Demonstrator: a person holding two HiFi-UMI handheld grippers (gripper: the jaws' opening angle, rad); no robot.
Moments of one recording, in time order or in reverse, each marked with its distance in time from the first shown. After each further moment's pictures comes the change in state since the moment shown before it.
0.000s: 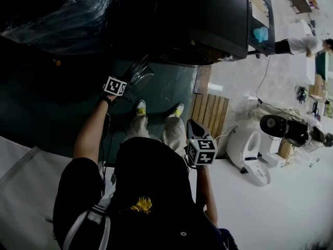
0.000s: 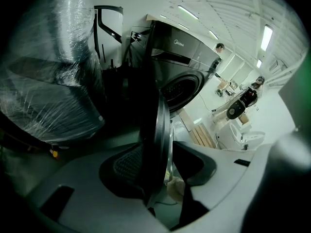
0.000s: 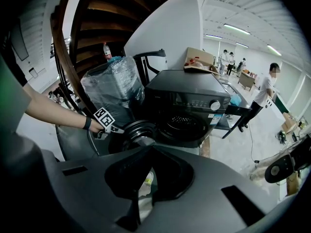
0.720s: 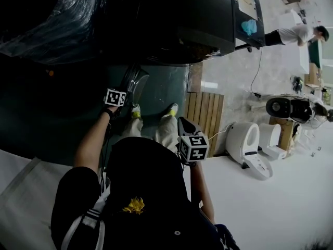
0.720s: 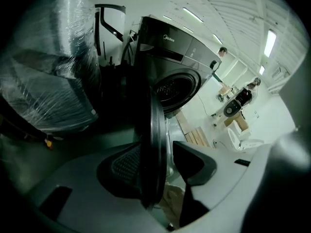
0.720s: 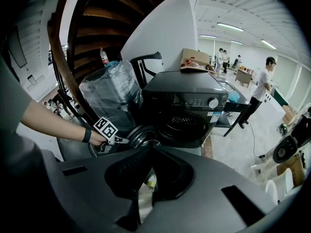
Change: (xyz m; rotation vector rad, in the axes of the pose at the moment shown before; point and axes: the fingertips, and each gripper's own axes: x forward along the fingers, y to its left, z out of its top) left arm 0.018 -0.065 -0.016 -0.072 -0.010 -0.006; right arm 0.004 -0.015 -0.012 0.053 -0.037 0.006
